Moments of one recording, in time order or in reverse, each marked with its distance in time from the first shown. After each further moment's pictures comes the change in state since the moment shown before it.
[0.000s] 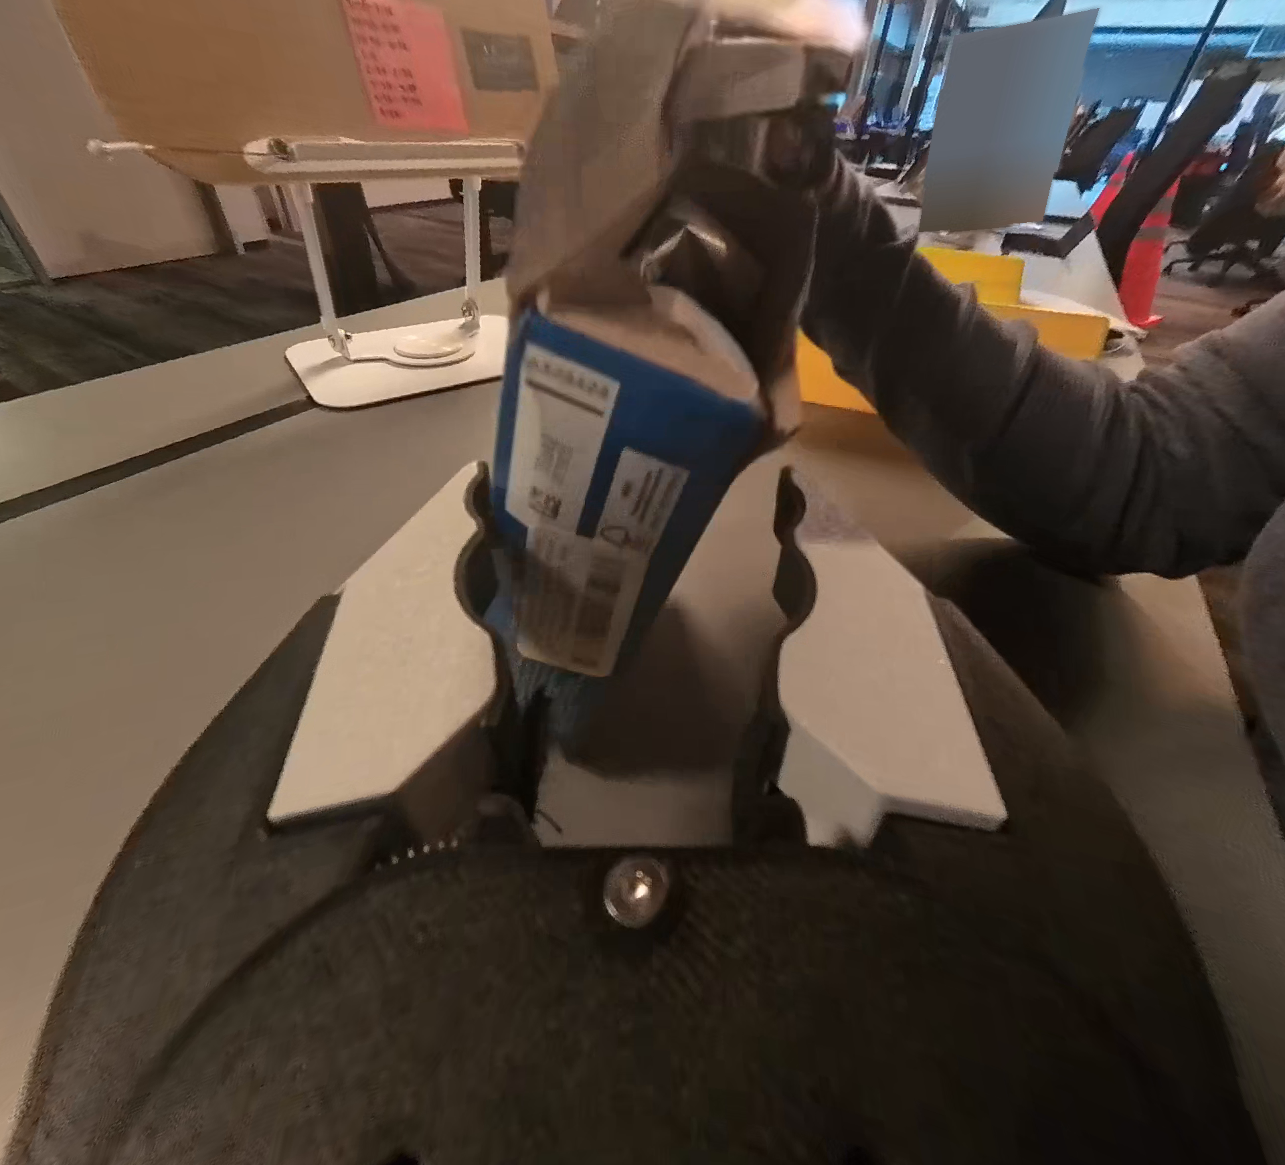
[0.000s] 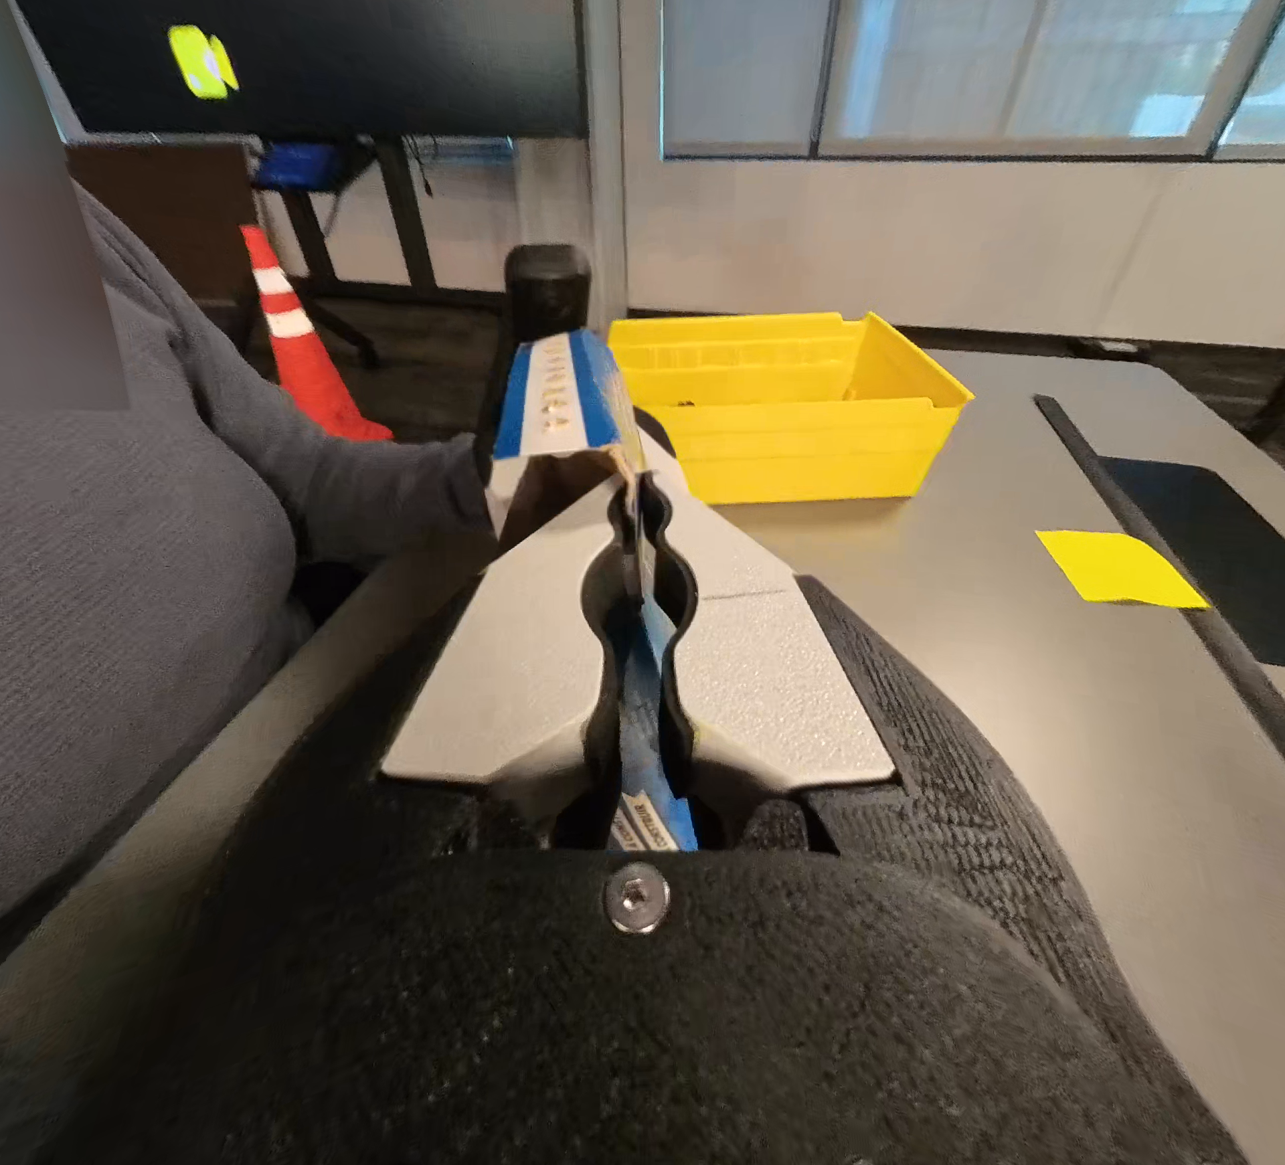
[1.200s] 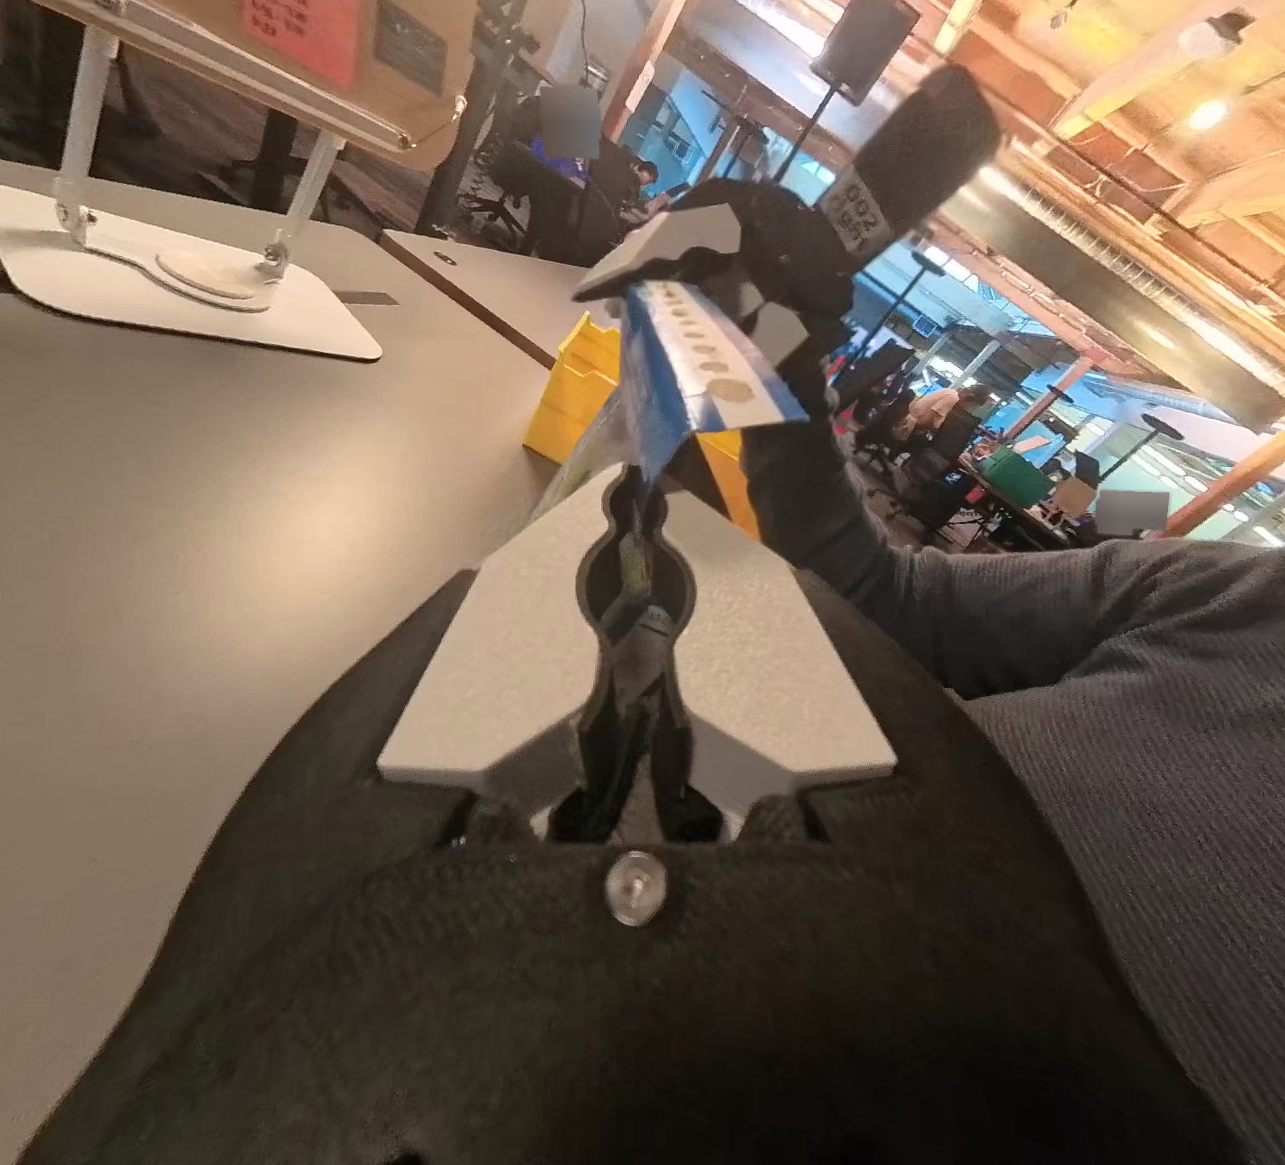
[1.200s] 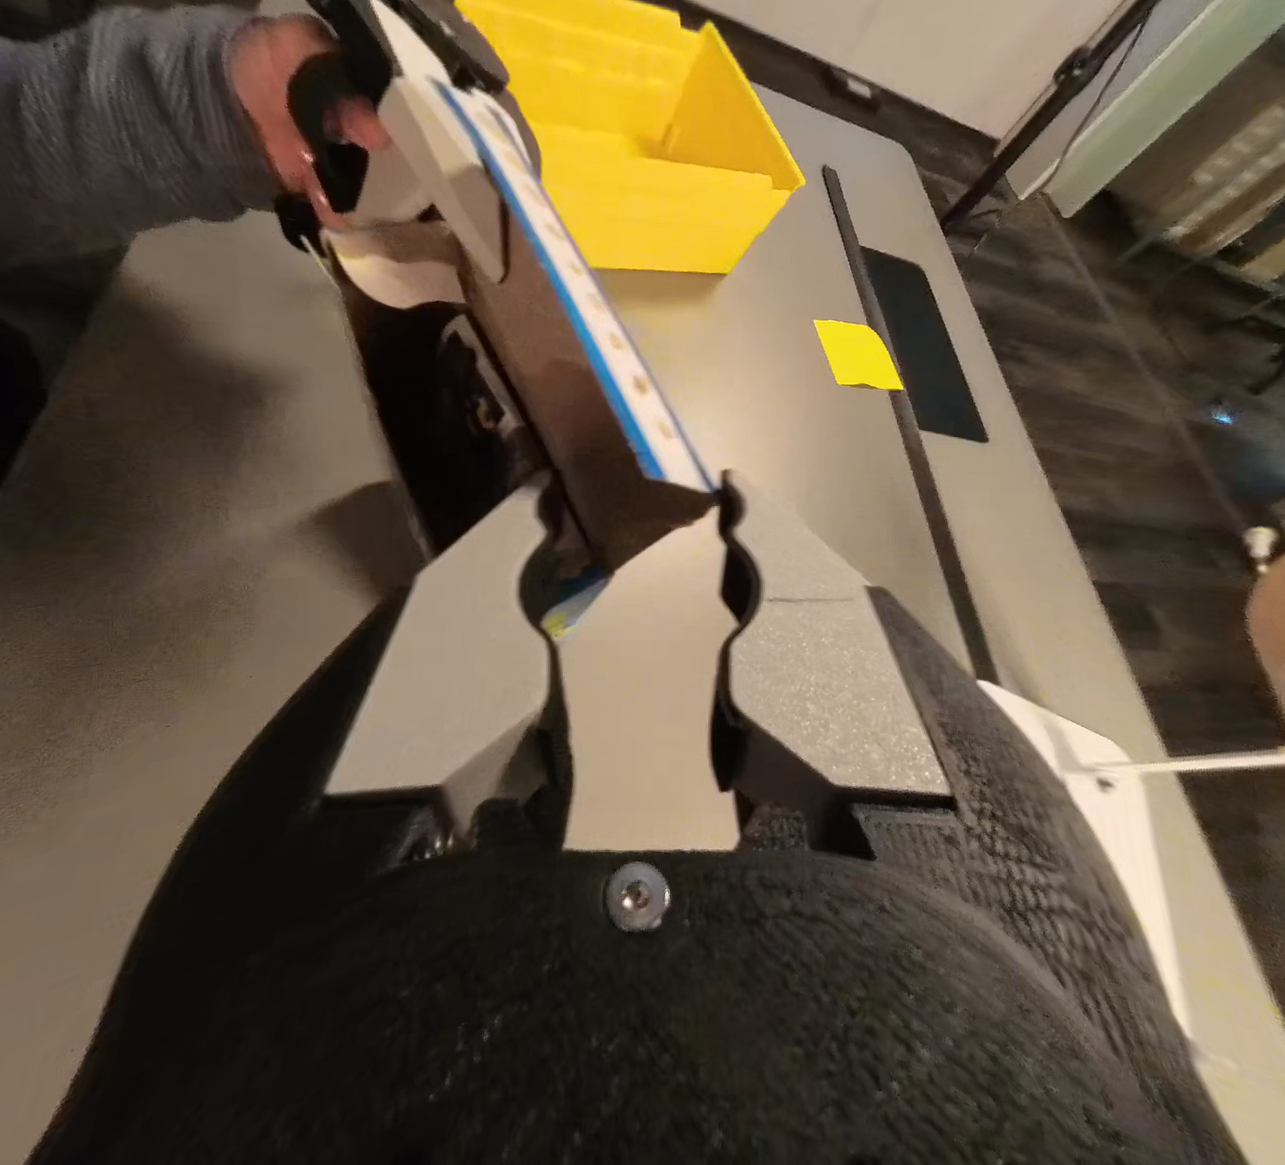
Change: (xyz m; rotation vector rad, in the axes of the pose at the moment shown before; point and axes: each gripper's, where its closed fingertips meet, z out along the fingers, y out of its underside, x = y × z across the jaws) left arm 0.021 -0.059 -0.013 0.039 0.229 -0.498; right arm -0.008 0.025 -0.027 -0.485 0.395 -0.251
